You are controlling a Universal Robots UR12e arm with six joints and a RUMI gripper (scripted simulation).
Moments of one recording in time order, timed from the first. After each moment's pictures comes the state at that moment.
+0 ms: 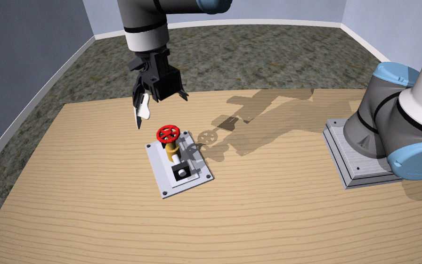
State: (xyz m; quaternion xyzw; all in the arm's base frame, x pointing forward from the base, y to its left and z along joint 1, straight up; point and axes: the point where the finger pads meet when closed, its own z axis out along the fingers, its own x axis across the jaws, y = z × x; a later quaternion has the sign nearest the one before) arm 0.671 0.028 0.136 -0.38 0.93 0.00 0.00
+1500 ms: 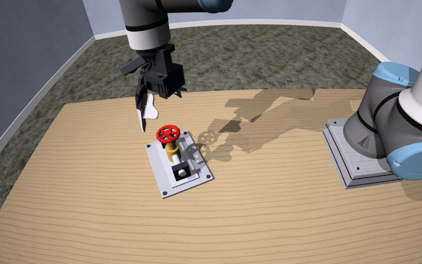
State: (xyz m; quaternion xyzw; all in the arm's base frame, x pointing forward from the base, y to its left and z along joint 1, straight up) arm 0.672 0.027 0.138 -0.51 0.86 0.00 0.00
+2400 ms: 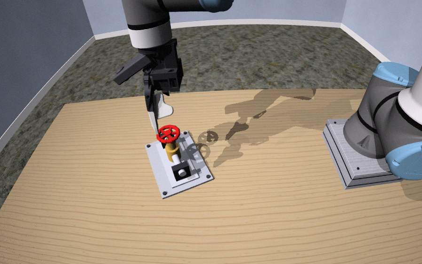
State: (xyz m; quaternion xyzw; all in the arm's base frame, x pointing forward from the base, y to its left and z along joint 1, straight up) arm 0.672 0.027 0.138 -0.71 0.70 0.00 0.00
